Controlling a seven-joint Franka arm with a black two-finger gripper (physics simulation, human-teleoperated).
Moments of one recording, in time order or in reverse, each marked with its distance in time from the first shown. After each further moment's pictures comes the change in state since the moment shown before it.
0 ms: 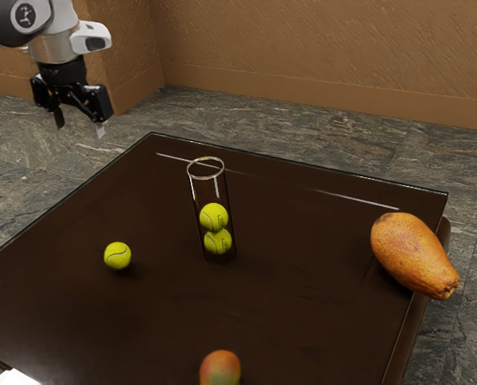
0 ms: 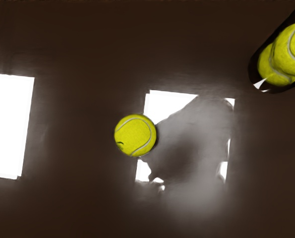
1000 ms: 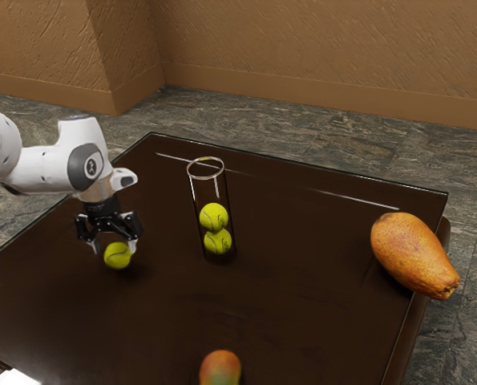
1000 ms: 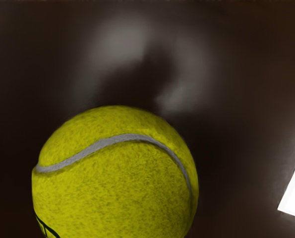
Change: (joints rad) arm 0.170 0.439 0.020 -0.318 -0.320 0.541 0.050
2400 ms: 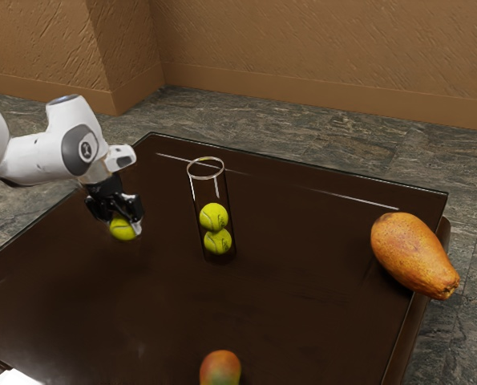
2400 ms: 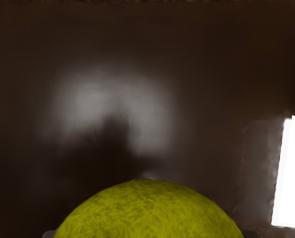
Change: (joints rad) arm -0.013 -0.062 0.000 0.002 -0.094 0.069 0.258
